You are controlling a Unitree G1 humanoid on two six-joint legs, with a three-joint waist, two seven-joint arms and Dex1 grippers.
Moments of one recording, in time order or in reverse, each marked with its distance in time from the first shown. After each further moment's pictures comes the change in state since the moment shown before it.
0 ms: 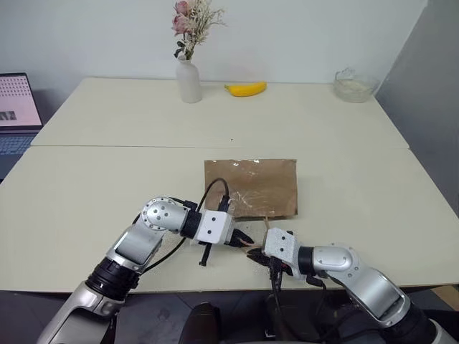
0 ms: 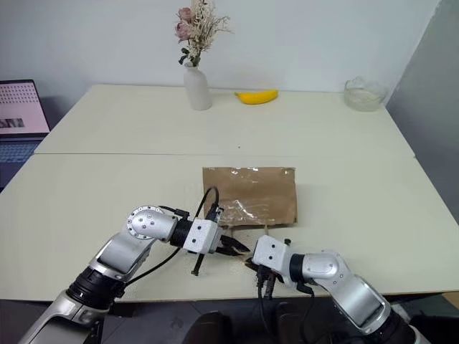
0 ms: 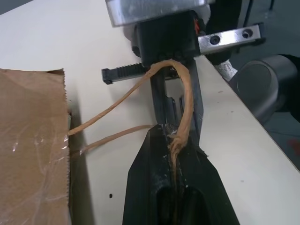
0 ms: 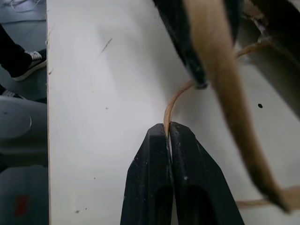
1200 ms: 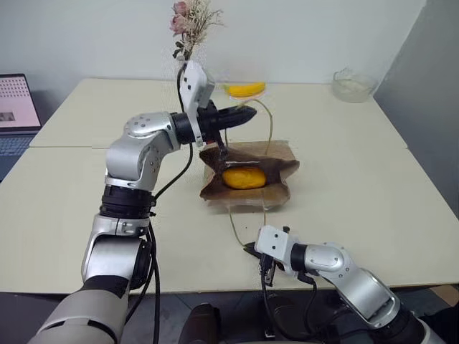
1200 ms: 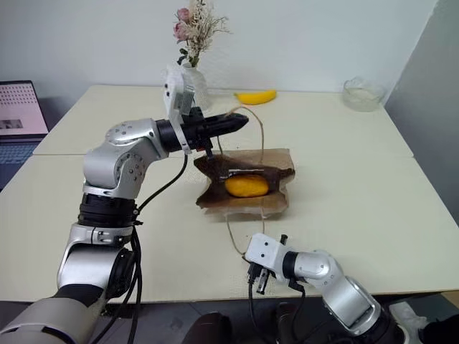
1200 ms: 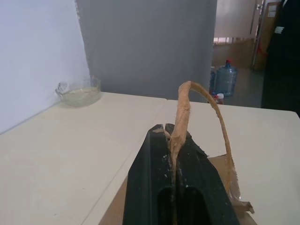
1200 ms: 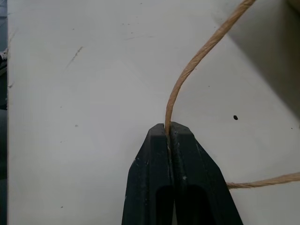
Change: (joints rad) left arm -0.506 -0.201 0.336 0.259 -0.268 0.560 0.319; right arm 0.004 0.070 0.004 0.014 -0.107 -0.011 -0.059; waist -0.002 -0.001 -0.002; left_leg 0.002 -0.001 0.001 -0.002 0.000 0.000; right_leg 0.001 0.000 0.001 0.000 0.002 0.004
